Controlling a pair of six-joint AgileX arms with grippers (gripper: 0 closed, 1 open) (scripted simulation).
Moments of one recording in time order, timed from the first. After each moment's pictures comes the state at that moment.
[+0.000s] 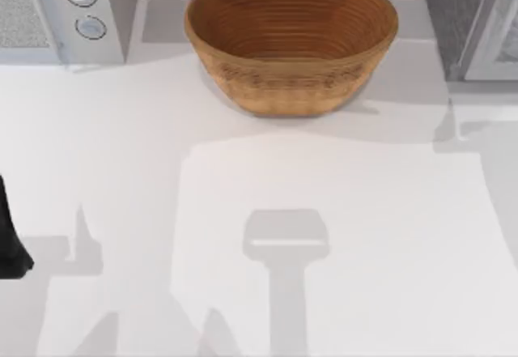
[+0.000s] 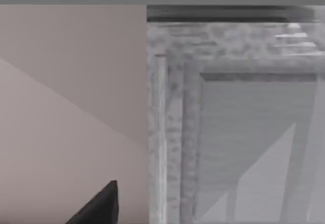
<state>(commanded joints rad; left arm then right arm) 0.00 0.00 0.00 0.00 0.00 0.00 0.11 0.81 1.04 -0.26 0.12 0.01</state>
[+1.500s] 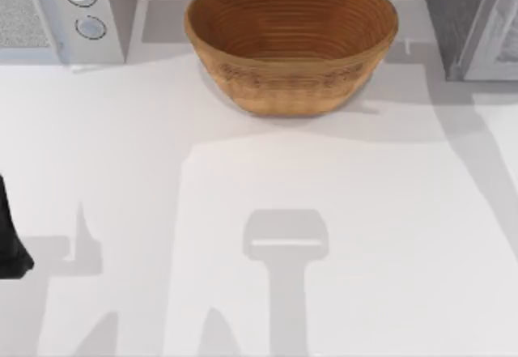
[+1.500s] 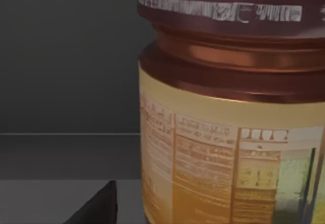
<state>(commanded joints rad) 0.00 0.00 0.00 0.00 0.00 0.00 0.22 1.41 1.78 -0.36 0.24 0.01</state>
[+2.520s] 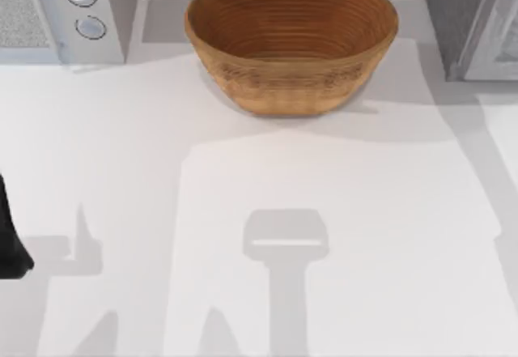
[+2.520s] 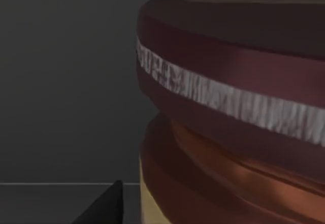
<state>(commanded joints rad) 0.00 0.00 0.00 0.00 0.00 0.00 0.17 1.63 1.99 -0.35 0.20 0.01</state>
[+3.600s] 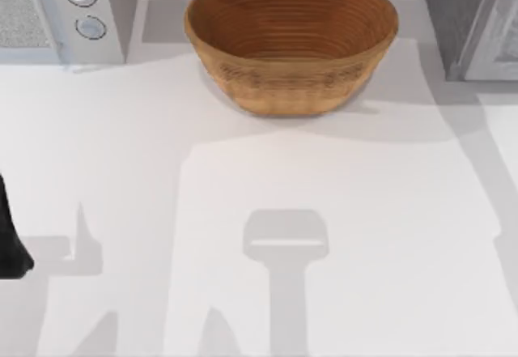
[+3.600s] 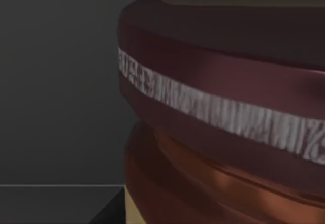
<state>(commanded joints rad) 0.00 0.00 0.00 0.00 0.00 0.00 0.17 1.63 1.99 -0.35 0.20 0.01</state>
